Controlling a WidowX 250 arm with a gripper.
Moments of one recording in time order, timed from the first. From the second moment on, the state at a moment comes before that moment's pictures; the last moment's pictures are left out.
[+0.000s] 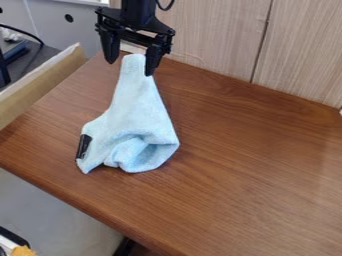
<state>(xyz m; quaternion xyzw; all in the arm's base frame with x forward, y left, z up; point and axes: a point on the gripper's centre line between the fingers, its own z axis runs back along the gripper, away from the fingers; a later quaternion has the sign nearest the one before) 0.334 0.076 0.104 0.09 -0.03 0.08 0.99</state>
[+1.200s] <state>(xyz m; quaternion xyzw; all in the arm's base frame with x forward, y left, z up) 0.252 0.123 0.056 0.02 -0.03 0.12 0.99</state>
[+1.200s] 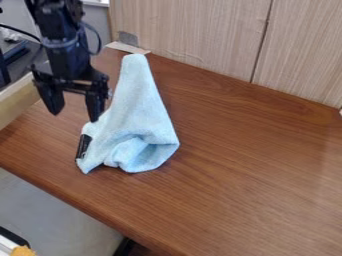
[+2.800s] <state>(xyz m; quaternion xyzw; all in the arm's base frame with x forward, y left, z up) 0.230 0.148 -0.012 0.05 0.04 0.20 0.98</state>
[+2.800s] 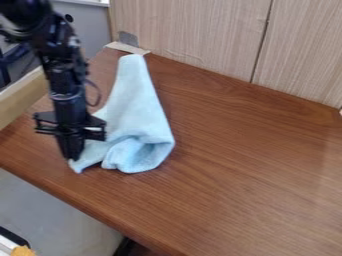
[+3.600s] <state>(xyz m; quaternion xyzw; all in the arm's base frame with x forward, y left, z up) 0.247 0.138 0.061 0.03 -0.04 0.21 0.98</state>
